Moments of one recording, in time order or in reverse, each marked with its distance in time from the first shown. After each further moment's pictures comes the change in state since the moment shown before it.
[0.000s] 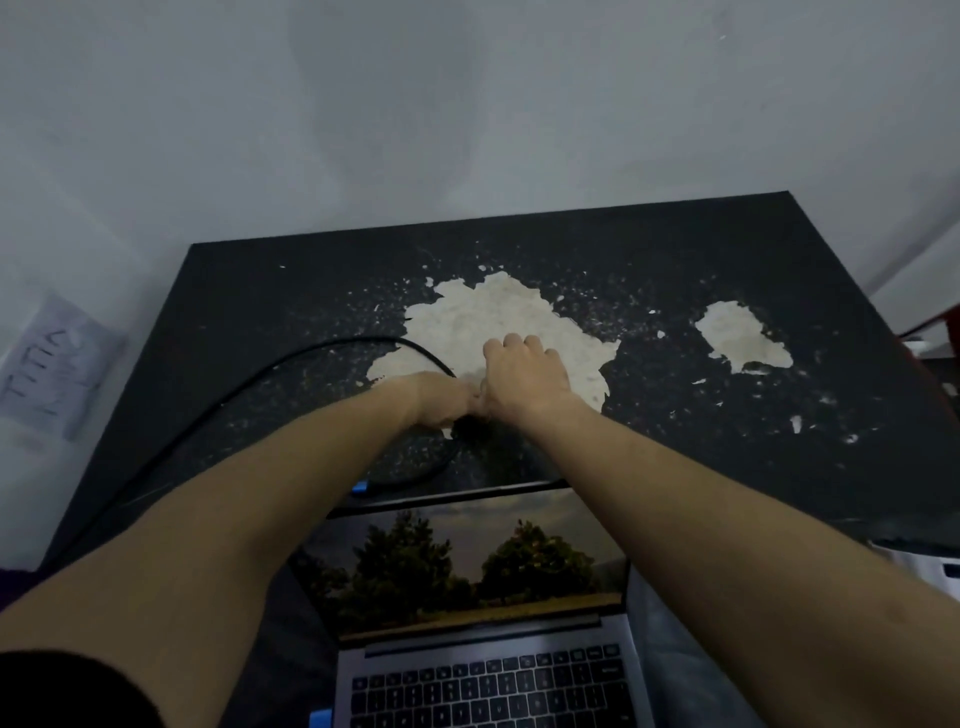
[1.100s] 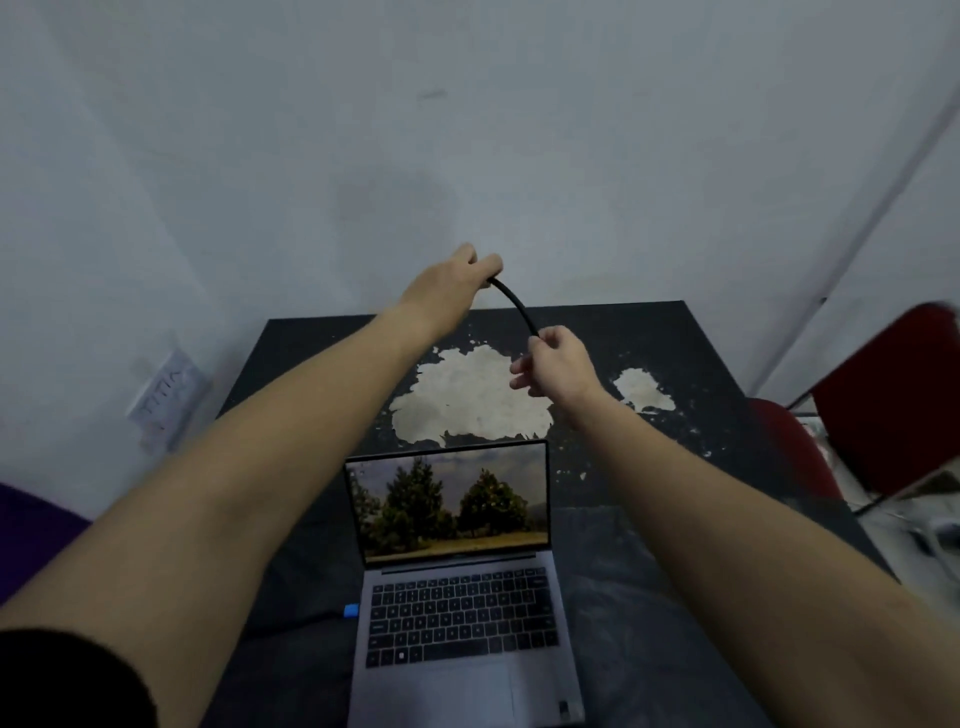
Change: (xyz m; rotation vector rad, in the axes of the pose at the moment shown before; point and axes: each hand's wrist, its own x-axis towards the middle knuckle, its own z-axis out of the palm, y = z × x) left_hand -0.219 0.109 -0.228 -0.110 1.042 -0.399; right_hand -0.191 0.018 -0.172 1.270 0.194 0.239
